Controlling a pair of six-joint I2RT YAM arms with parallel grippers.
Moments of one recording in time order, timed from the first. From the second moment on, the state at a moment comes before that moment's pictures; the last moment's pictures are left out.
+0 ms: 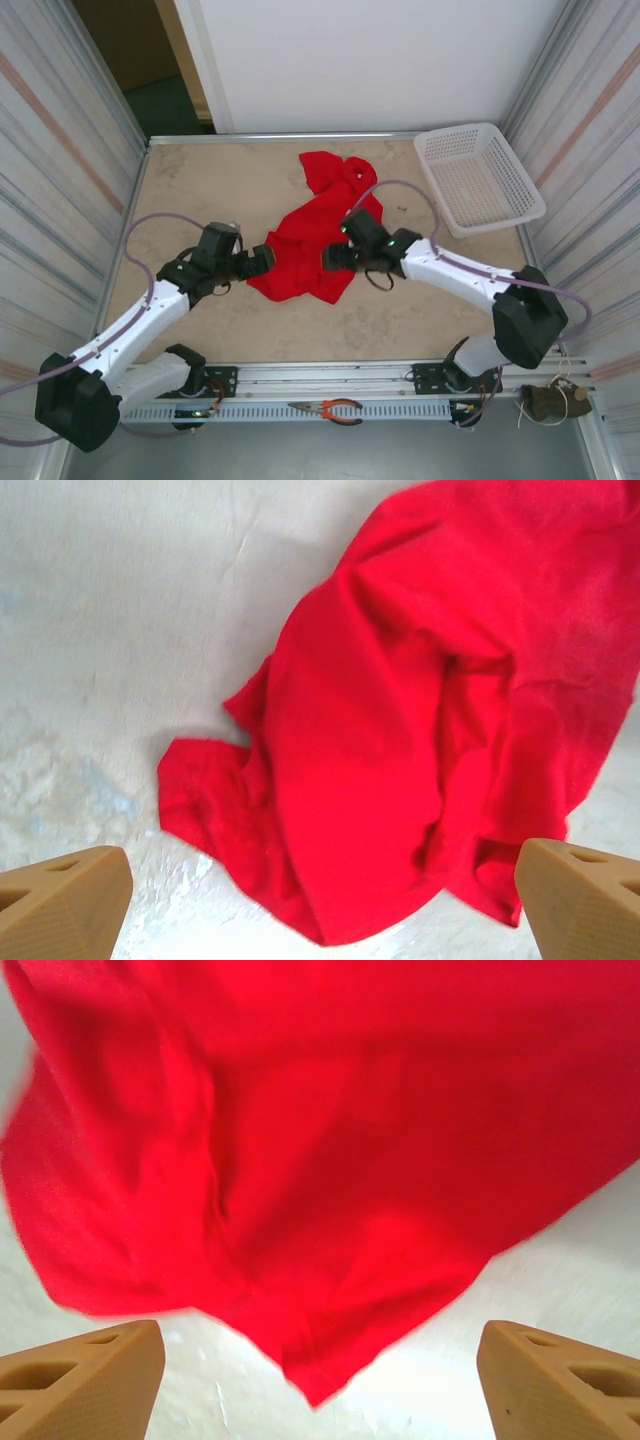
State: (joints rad) left arm -0.48 1.01 0.67 -0.57 0.01 -0.68; right arm 0.82 1.48 0.98 -0.52 0.03 0.68
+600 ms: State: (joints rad) left arm -0.48 0.93 0.60 -0.61 0.02 -0.71; right arm 0.89 1.75 1.12 -0.45 0.07 0.77
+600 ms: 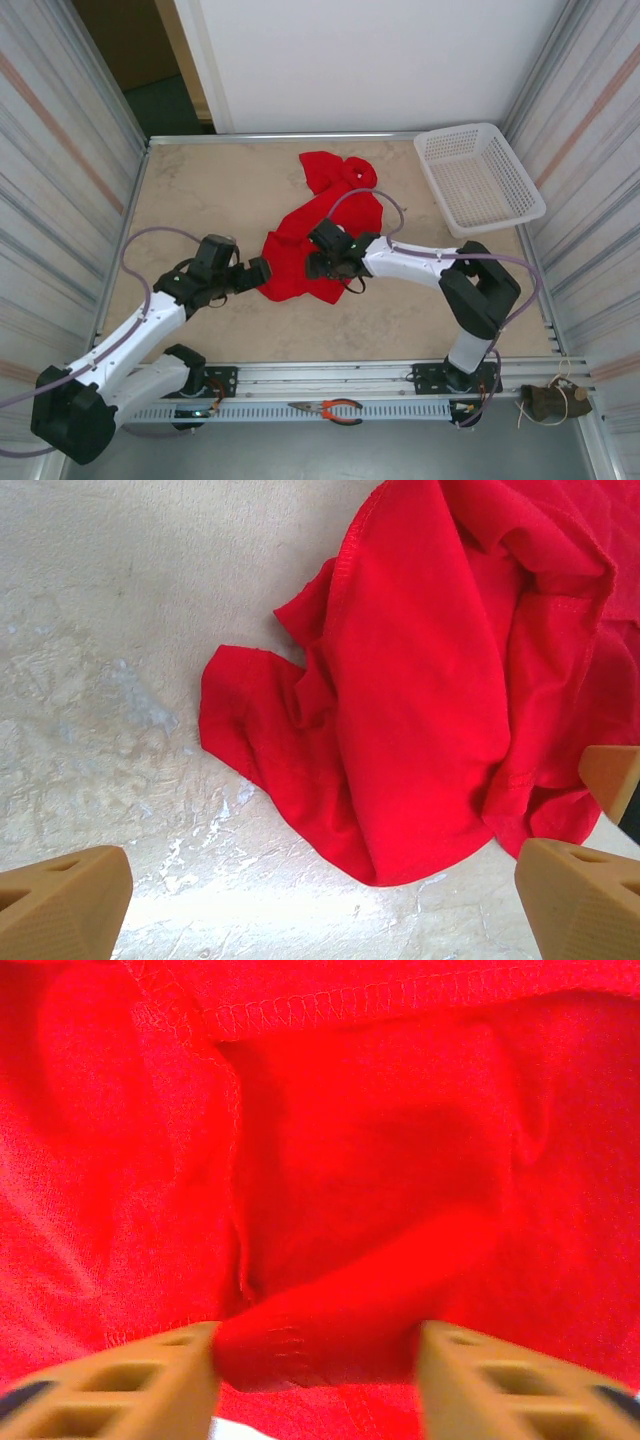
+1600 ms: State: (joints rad) left arm -0.58 1.00 0.55 -0.37 0.09 -0.84; right arm 0.52 1.22 1.58 -0.73 -0.05 0.59
